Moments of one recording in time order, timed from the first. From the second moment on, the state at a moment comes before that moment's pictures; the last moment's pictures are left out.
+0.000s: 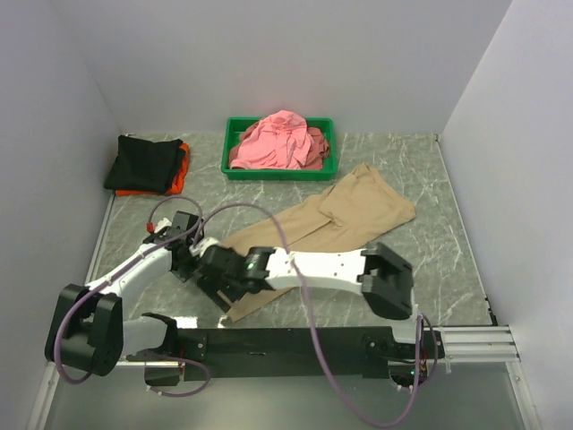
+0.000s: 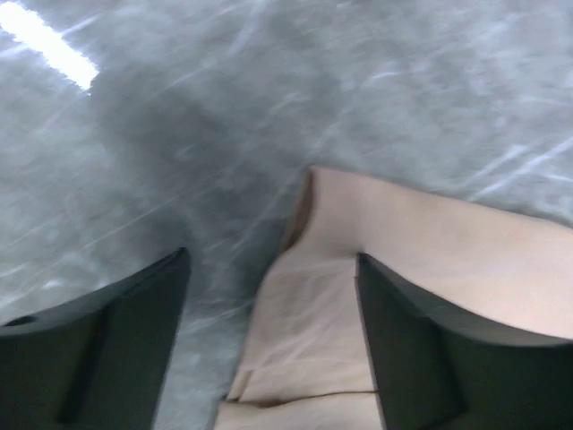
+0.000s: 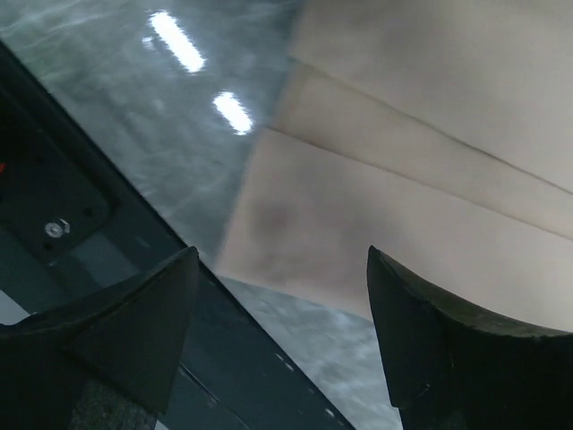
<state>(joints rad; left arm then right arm) -0.27 1.21 0.58 -0.55 -0.22 -1.11 1.31 1.93 1.54 -0.64 0.16 0.38</state>
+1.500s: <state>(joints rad) -0.26 0.96 0.64 -0.61 -0.21 -1.10 1.30 1.75 1.34 -0.51 0.10 0.40</state>
